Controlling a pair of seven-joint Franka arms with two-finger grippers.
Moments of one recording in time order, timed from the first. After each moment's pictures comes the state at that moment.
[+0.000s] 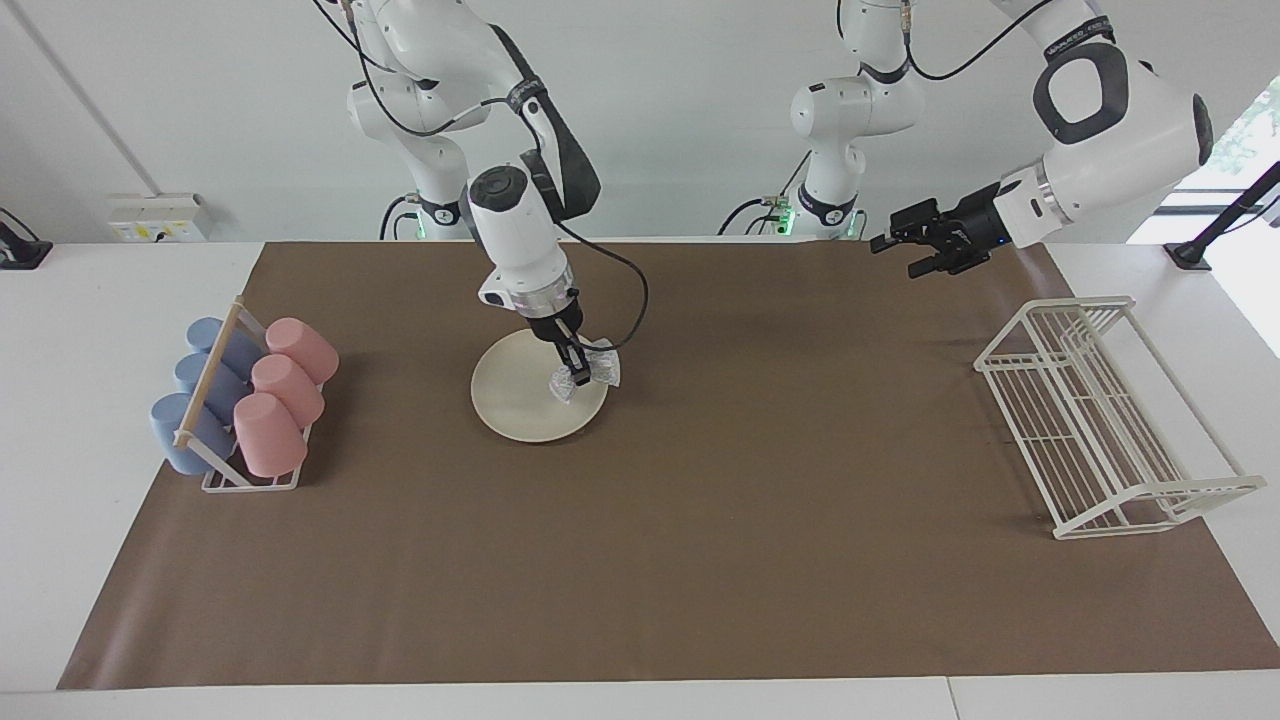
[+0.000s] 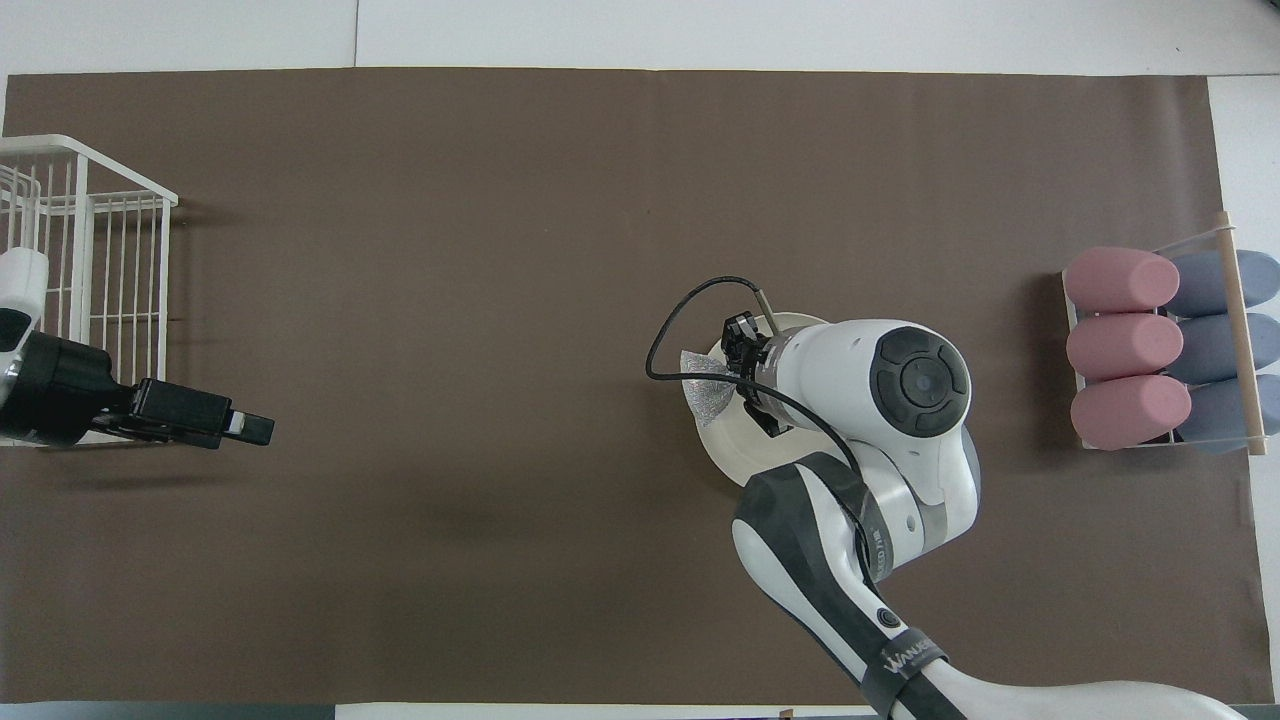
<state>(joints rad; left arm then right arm) 0.07 -0.13 0.00 -1.94 -0.49 1.49 0.26 0.20 0.12 0.27 -2.23 0.17 2.54 1.51</state>
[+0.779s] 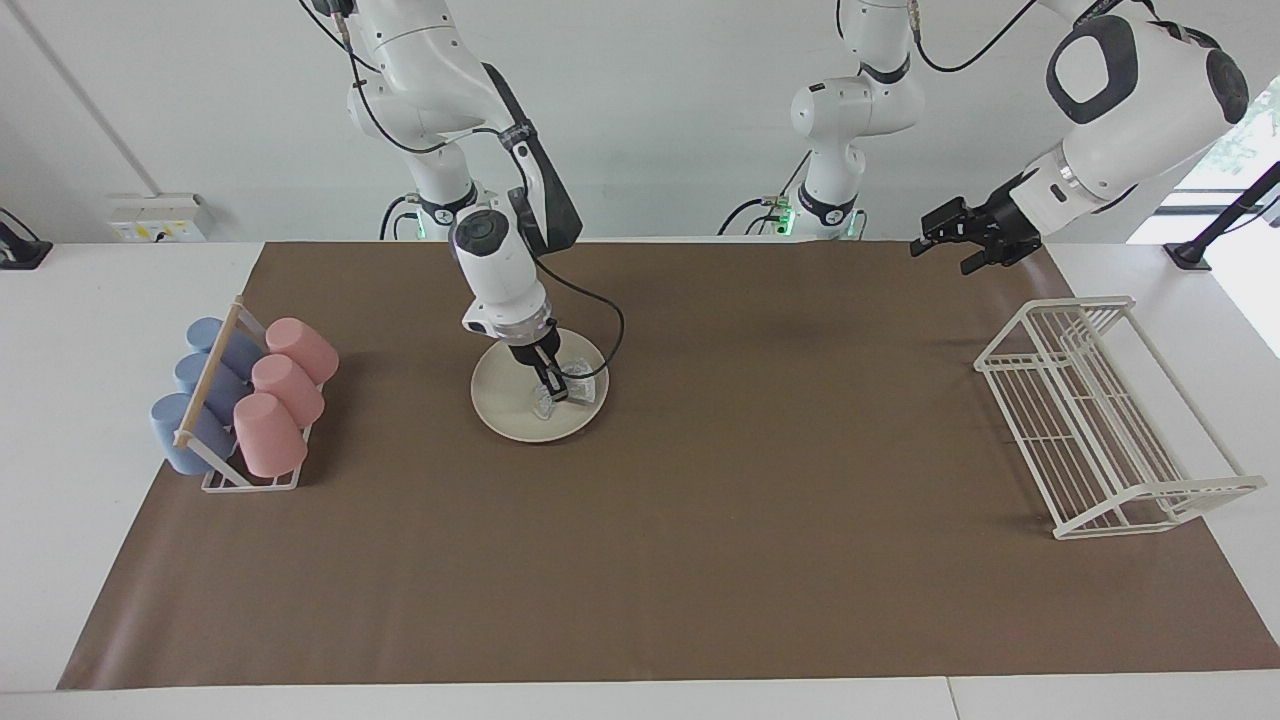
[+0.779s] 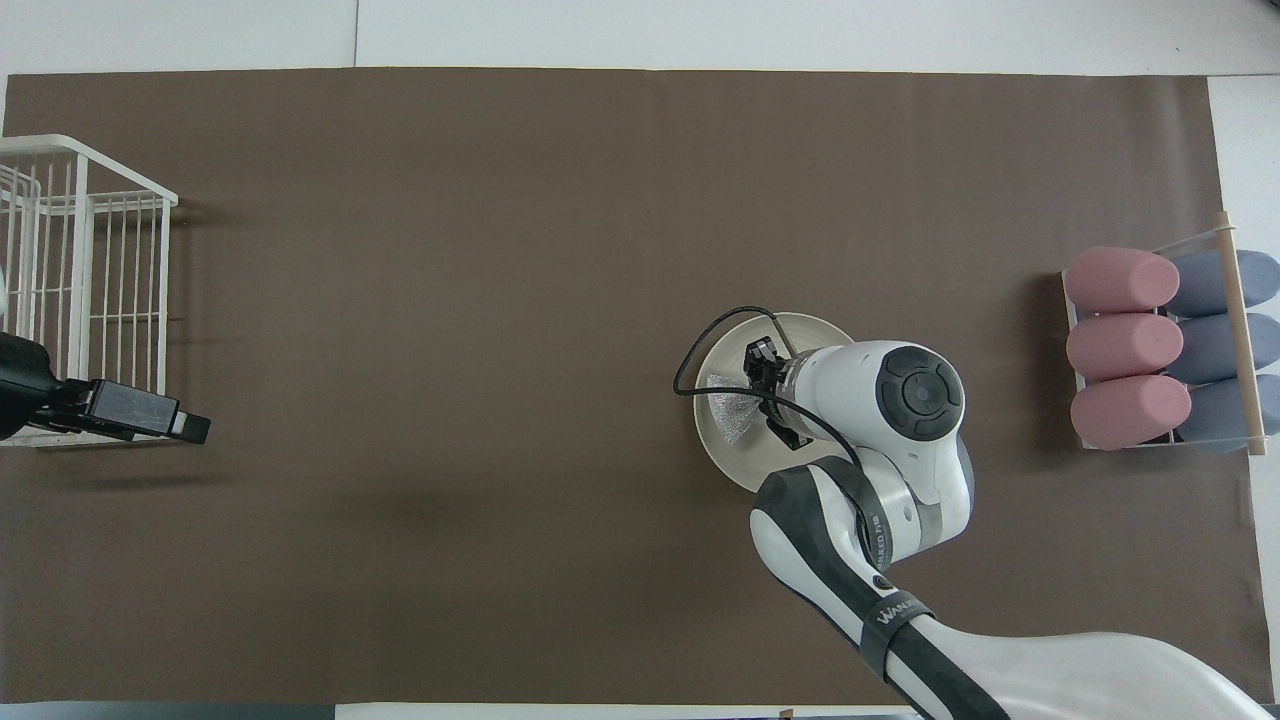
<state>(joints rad) 0.07 -0.13 0.00 -1.90 -0.32 1.49 0.26 0.12 0.18 0.27 -2.28 0.17 2.59 1.37</state>
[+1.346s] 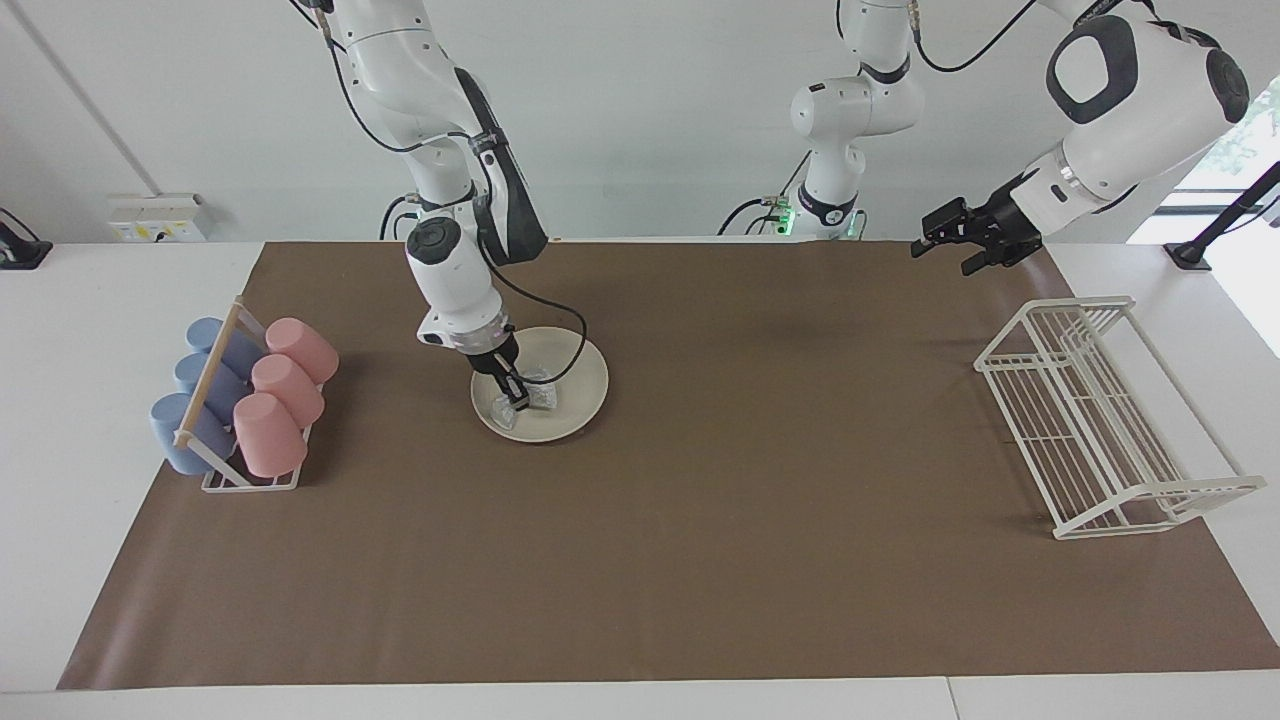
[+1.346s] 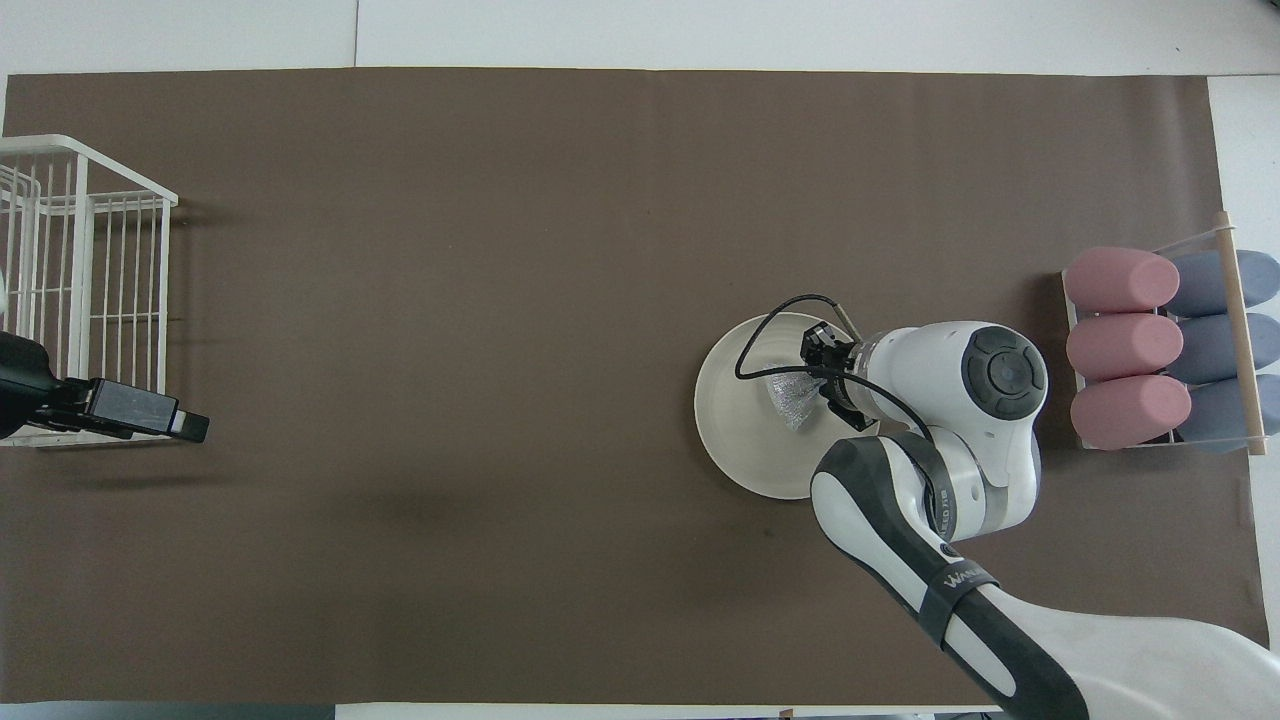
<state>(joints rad) 0.07 -0.13 0.00 -1.90 -0.32 1.50 0.26 0.06 0.16 0.27 -2.31 0.17 2.59 1.23</state>
